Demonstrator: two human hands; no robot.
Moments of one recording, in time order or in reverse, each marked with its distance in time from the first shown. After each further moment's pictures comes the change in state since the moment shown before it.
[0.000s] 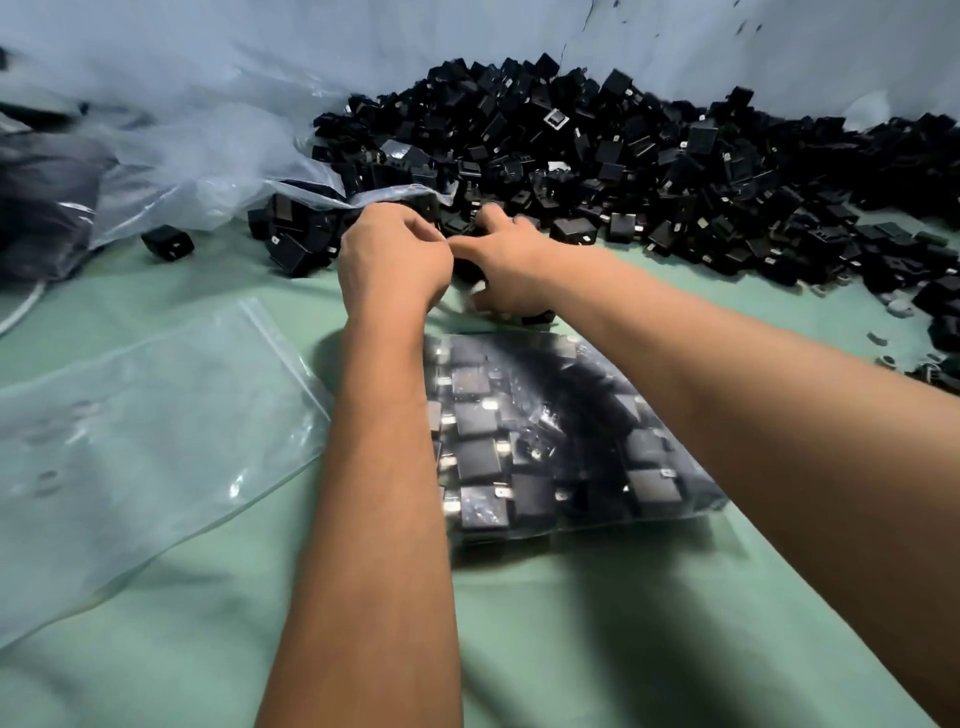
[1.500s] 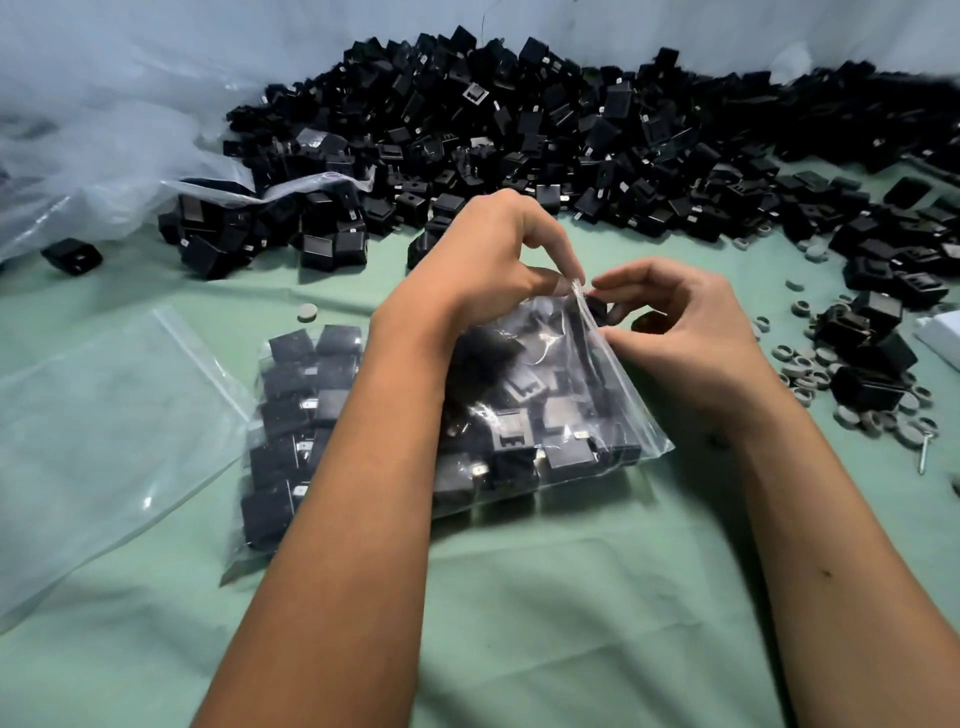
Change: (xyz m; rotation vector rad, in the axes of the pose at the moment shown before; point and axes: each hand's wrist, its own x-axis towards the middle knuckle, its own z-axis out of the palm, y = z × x) left_hand -0.058 0.067 0.053 -0.098 -0.684 0.718; right_hand -0.201 0.094 0.057 1.077 0.584 0.203
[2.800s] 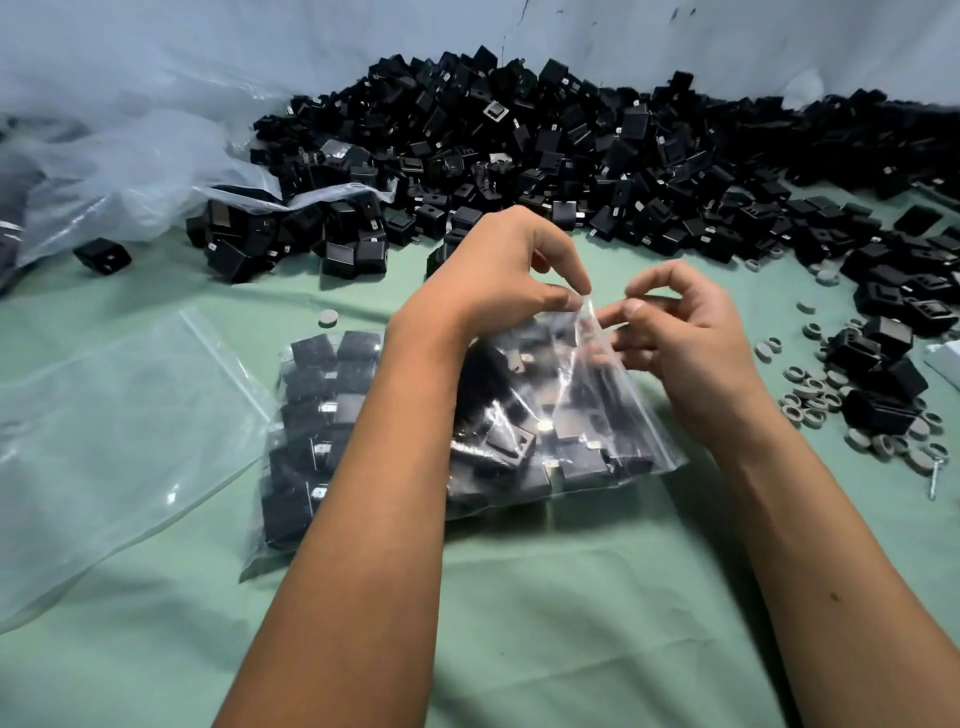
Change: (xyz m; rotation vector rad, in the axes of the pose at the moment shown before) left_hand -0.006 -0.002 -0.007 -0.019 0.034 -0.078; right_hand 0.002 -0.015 0.021 0.390 0.066 0.098
